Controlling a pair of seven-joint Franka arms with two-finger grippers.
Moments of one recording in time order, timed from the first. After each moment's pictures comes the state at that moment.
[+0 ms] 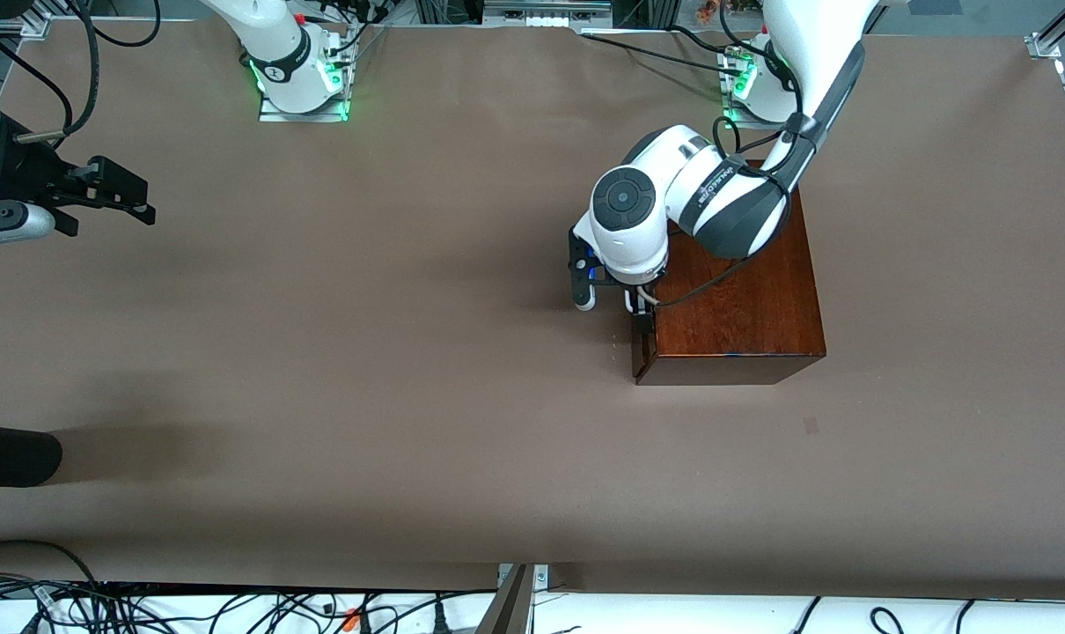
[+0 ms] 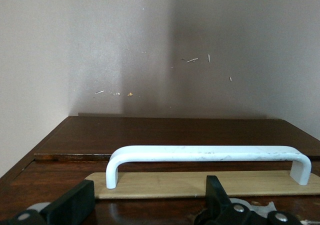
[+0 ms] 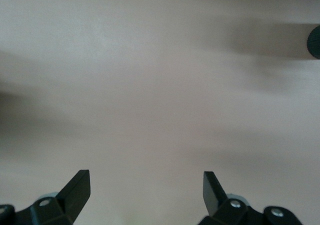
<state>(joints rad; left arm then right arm) -0.34 0.53 -0.33 -1.61 0.30 1.90 0.73 0.15 0.06 -0.10 -1.52 0.06 1.56 -0.10</state>
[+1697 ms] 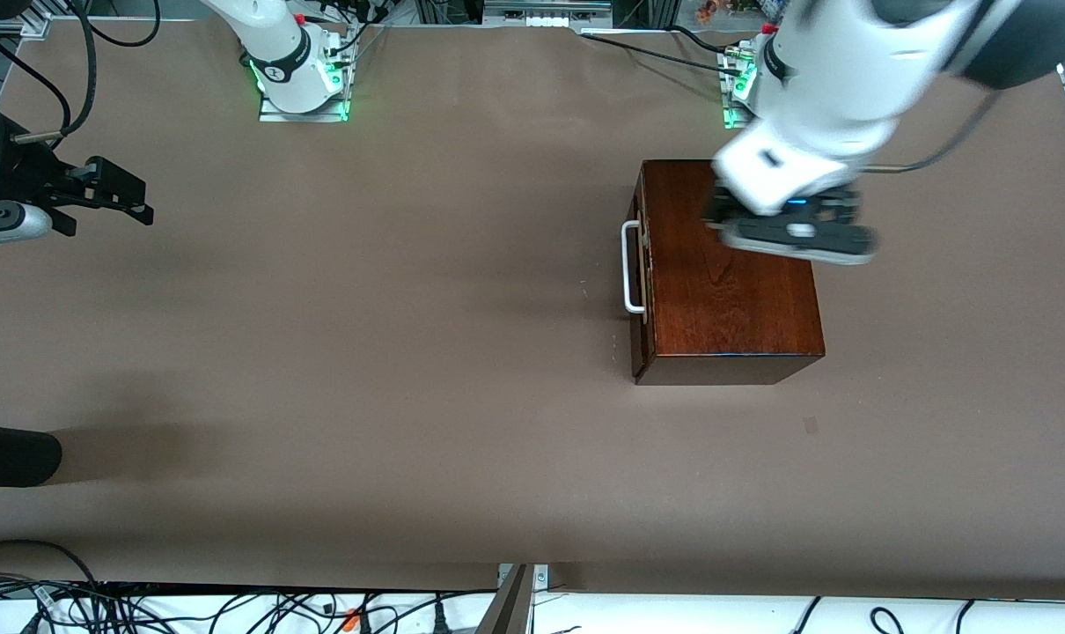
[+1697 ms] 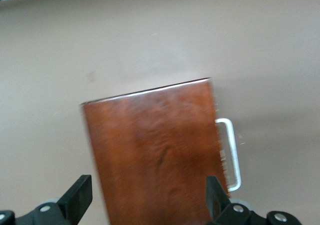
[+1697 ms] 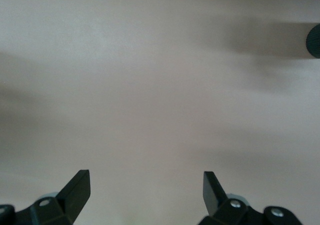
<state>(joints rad) -0.14 0.22 -0.29 -1.33 0.14 1.50 -0.30 0.15 0.06 -0.11 -1.52 0.06 1.56 -0.10</state>
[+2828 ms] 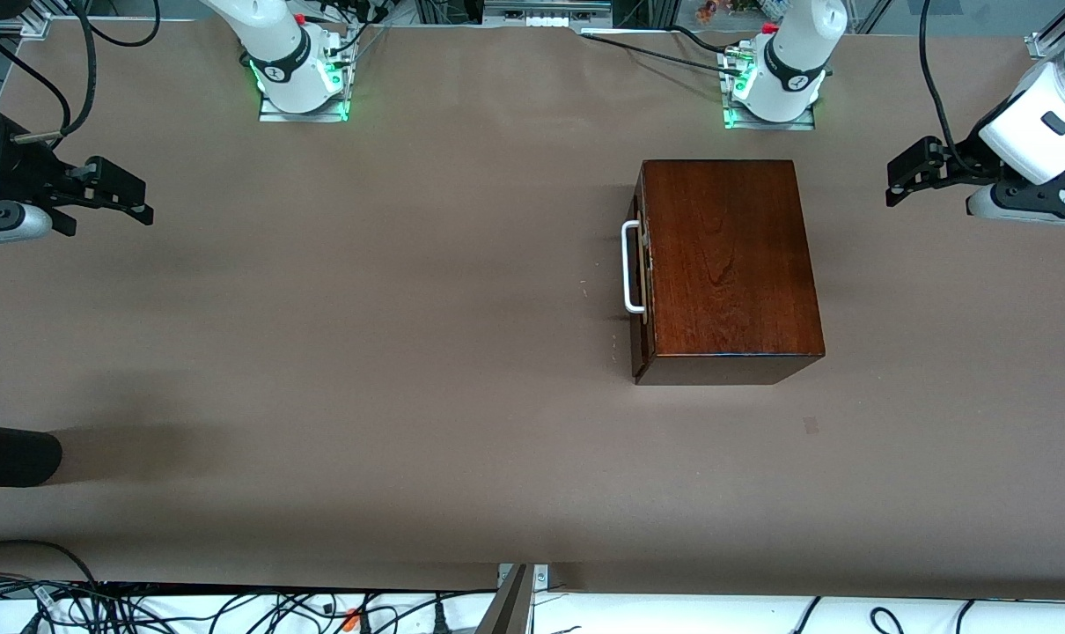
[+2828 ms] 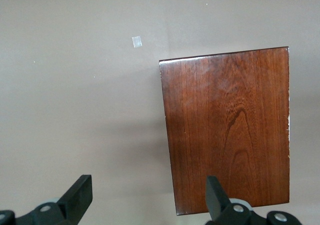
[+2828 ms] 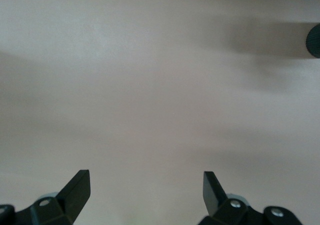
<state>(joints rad) -0.12 0.00 0.03 -1.55 -0.01 1.50 -0.01 0.15 0.06 -0.11 -1.52 0.06 1.56 -0.10</state>
